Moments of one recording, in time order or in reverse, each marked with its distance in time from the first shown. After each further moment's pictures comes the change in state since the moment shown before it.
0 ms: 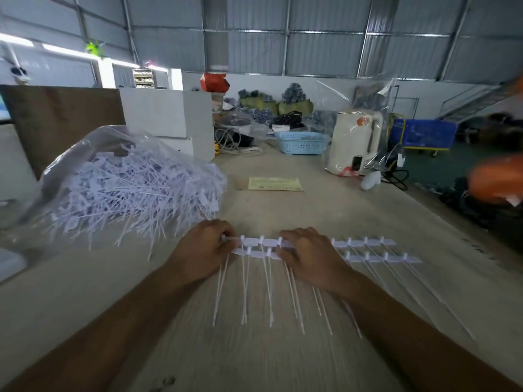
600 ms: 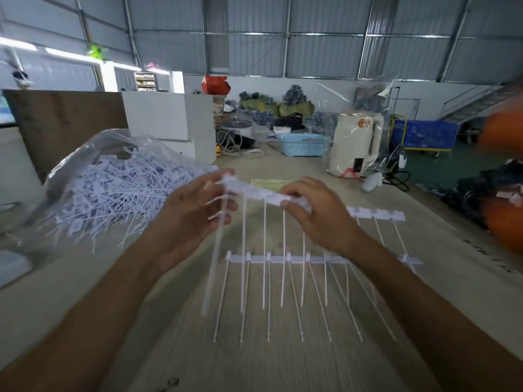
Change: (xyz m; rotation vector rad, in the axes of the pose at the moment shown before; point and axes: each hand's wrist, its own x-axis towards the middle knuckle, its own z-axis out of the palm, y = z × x) left_hand 0.005 0.033 -0.070 -1.499 -0.093 -0.070; right_hand 0.015 -0.029 -0.081 0.235 0.314 -0.148
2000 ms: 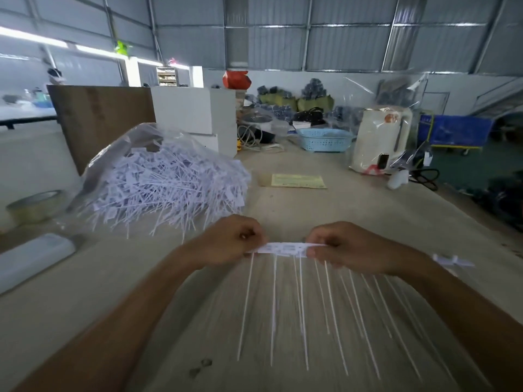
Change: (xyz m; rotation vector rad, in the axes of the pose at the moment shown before) left_hand -0.015 -0.024 -0.008 1.009 -0.094 -0.219; right_hand -0.027 0.019 0.004 0.298 -0.567 0.038
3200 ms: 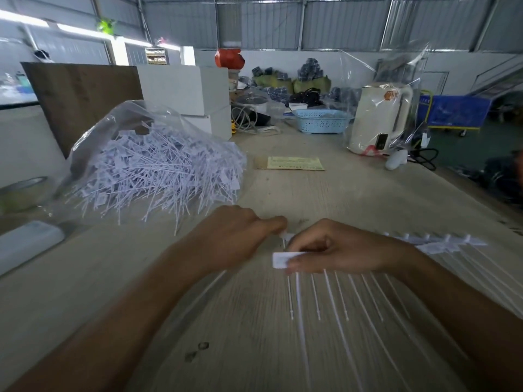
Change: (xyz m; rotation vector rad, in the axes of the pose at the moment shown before) left_hand -0.013 0.016 0.018 0.963 0.055 0.416; right_hand -0.008 -0.021 0.025 0.242 -0.221 -0.136
